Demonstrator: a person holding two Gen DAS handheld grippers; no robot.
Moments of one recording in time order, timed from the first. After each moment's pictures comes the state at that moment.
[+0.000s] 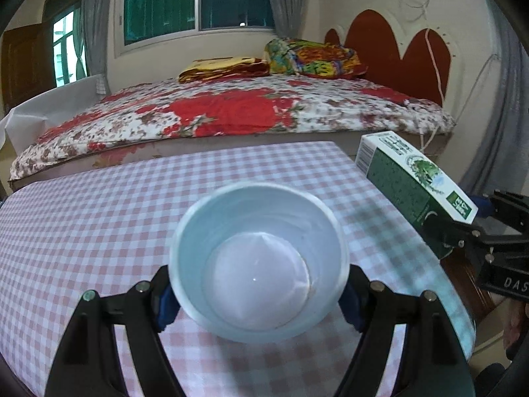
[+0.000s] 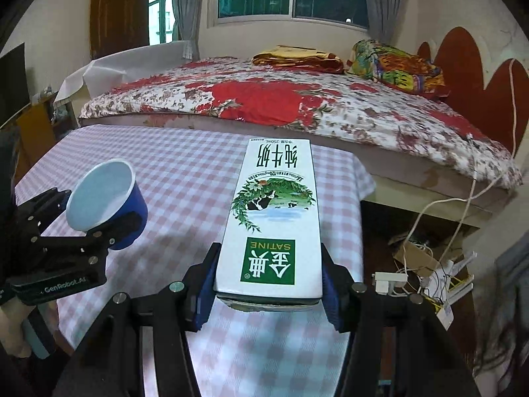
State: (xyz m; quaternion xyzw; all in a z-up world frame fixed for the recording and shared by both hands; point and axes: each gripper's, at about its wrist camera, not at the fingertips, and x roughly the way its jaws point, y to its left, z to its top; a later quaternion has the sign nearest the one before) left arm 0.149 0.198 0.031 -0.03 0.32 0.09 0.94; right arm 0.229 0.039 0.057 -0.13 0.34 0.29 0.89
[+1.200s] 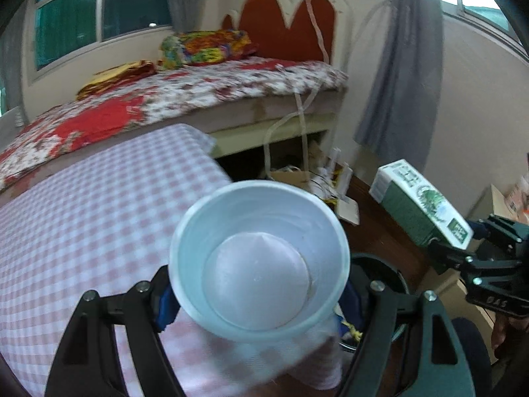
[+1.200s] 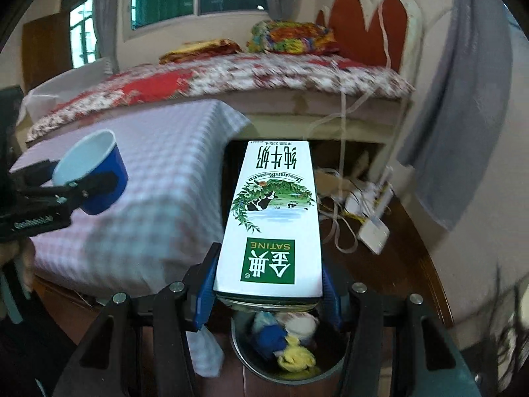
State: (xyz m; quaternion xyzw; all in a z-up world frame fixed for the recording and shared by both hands) left arm 0.124 0.003 0.018 0.02 0.35 -0.10 0.93; right arm 0.119 -0.210 0.022 -0.07 0.37 0.12 0.92
